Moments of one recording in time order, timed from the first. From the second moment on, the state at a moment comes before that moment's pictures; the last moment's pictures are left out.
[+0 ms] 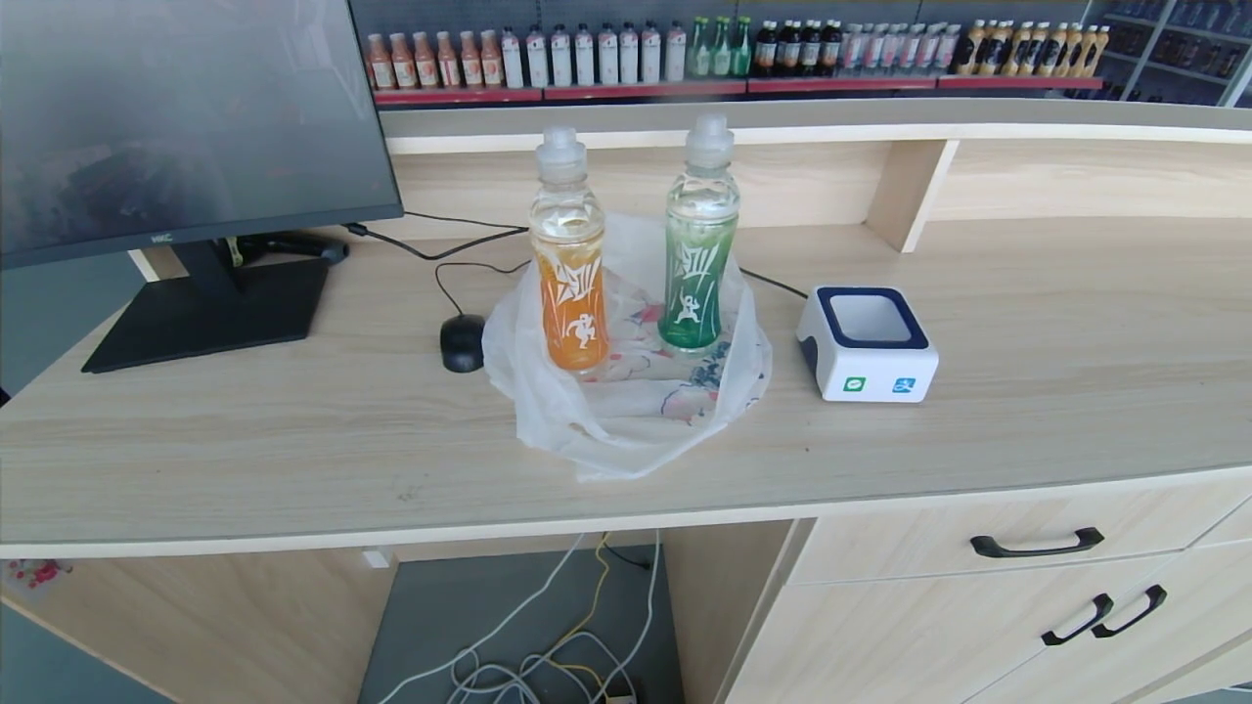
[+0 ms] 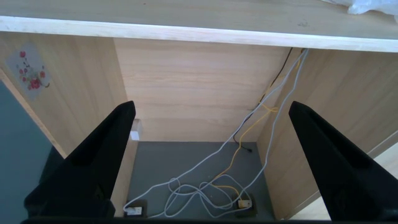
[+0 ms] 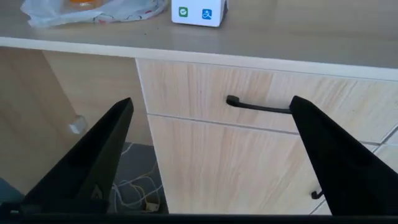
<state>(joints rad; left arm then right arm) 0.00 0.00 0.00 0.00 0.00 0.00 0.07 0.08 -0.01 -0.20 0.15 -0.06</state>
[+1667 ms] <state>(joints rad) 0.00 0.00 0.00 0.00 0.00 0.00 -0.01 0.00 0.00 0.00 0.04 -0.01</state>
